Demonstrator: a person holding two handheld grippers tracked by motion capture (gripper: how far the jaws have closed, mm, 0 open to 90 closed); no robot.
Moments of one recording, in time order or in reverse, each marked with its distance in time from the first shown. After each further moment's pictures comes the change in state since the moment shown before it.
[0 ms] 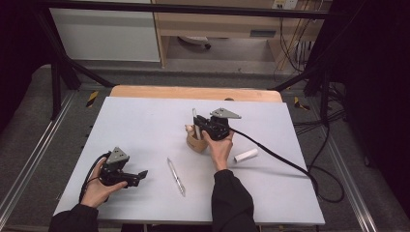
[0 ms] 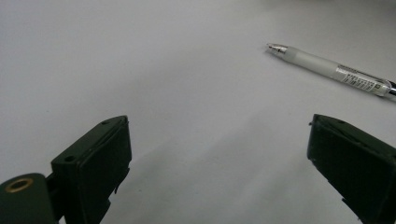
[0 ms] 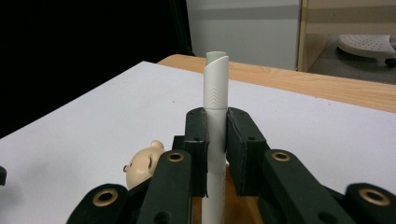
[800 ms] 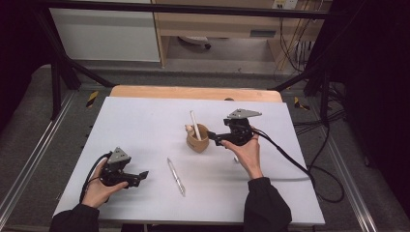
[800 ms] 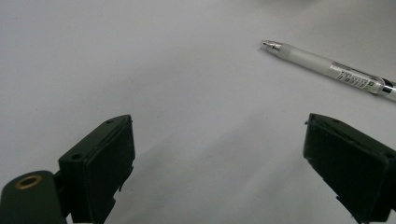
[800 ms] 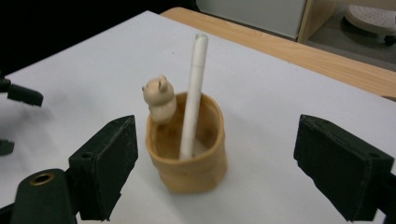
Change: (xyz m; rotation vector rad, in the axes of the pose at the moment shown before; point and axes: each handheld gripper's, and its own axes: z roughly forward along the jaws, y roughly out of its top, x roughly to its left) left arm -0.002 0.001 0.001 0.016 -0.013 0.001; right arm -0.011 0.025 -0.080 0.208 0.003 -0.116
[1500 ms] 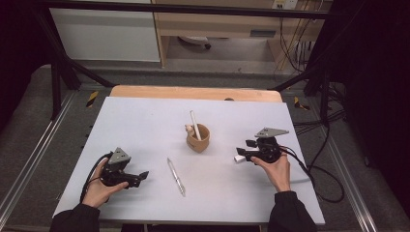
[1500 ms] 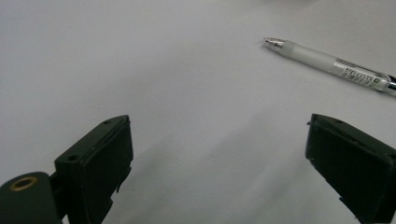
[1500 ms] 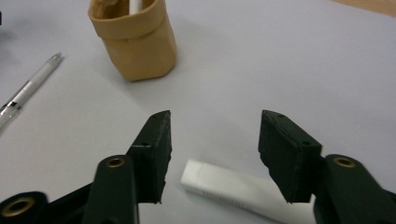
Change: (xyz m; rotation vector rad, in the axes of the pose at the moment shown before) left arm 0.000 0.000 0.001 0.006 0.009 0.010; right arm -0.043 -0.072 -0.052 0.128 -0.038 0.027
